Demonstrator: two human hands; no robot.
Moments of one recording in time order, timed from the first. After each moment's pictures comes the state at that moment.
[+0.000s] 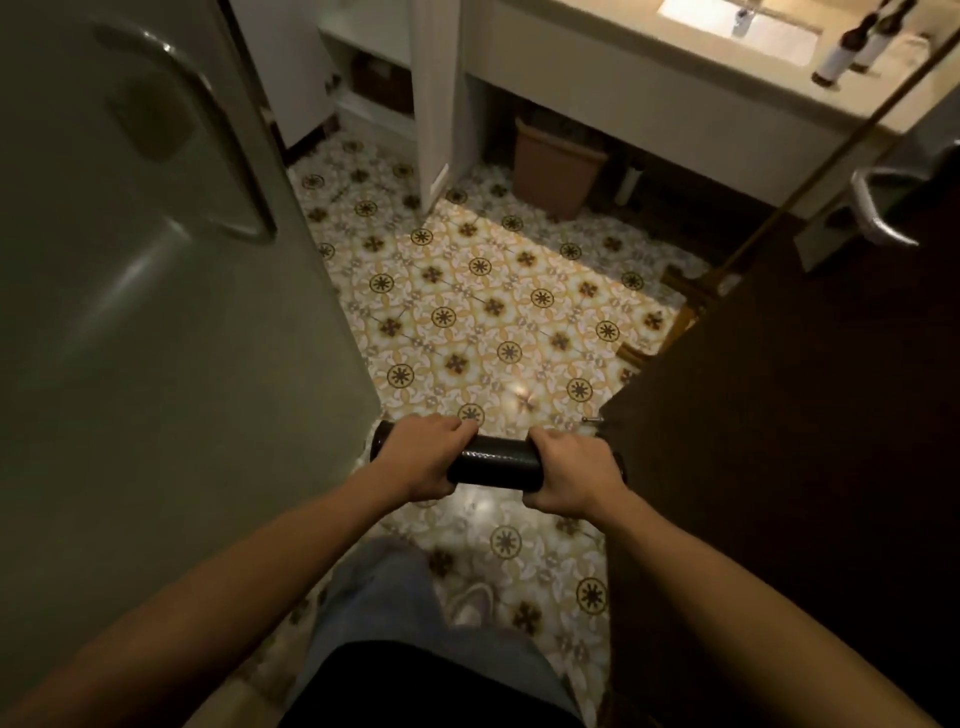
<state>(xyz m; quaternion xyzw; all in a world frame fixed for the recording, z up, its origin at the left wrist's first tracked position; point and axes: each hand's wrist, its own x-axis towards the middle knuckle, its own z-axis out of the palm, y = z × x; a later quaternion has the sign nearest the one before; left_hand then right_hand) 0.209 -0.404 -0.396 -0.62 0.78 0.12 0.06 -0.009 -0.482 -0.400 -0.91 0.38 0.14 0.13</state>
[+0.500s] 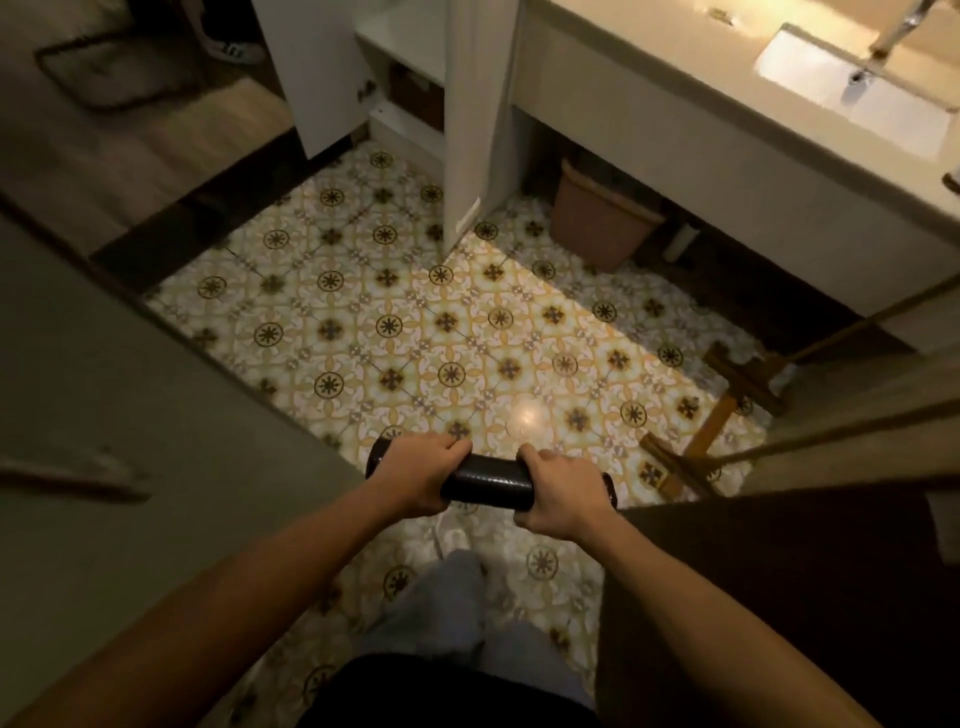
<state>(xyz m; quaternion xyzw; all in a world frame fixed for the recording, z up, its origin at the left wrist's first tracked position) 0.318 -0.670 -0.450 -0.66 0.73 0.18 0.07 0.111 -0.770 -0.447 -0.92 0.32 0.18 0.14</state>
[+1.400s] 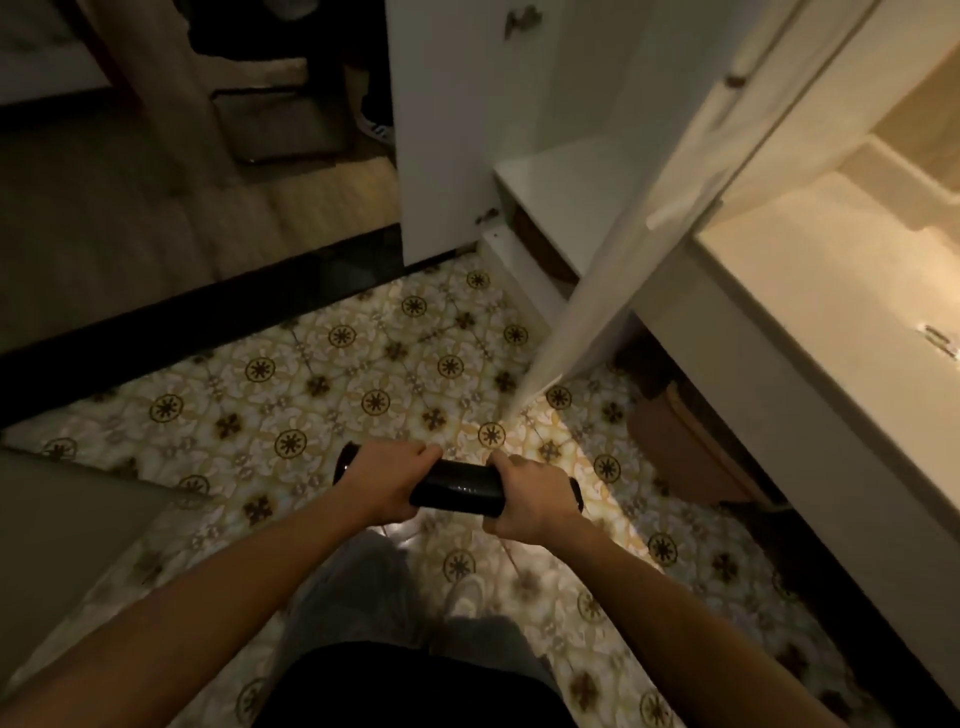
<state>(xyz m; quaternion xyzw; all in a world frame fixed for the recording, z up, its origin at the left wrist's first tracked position) 0.684 -1.019 -0.427 -0.80 0.57 0.19 0.06 0.530 -1.190 -0.431 -0.96 0.14 0.17 0.14</state>
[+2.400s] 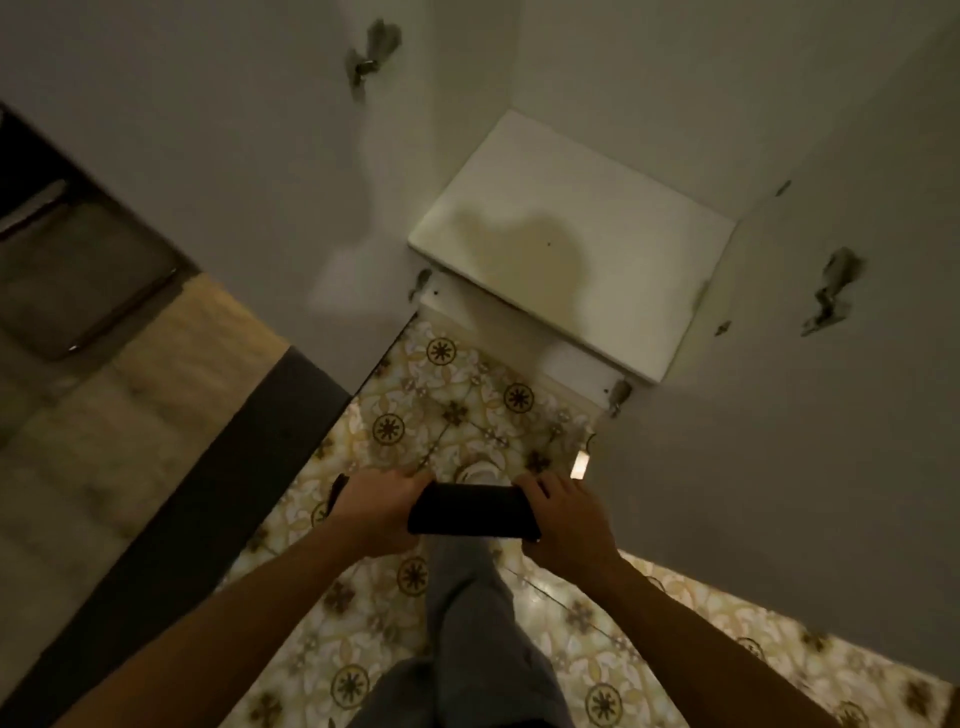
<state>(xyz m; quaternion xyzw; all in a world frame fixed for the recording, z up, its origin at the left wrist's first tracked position) 1.184 -1.356 -0.523 -0.67 0.67 0.30 0.13 0.925 -1.442 -0.544 -0.90 0.36 0.15 0.20</state>
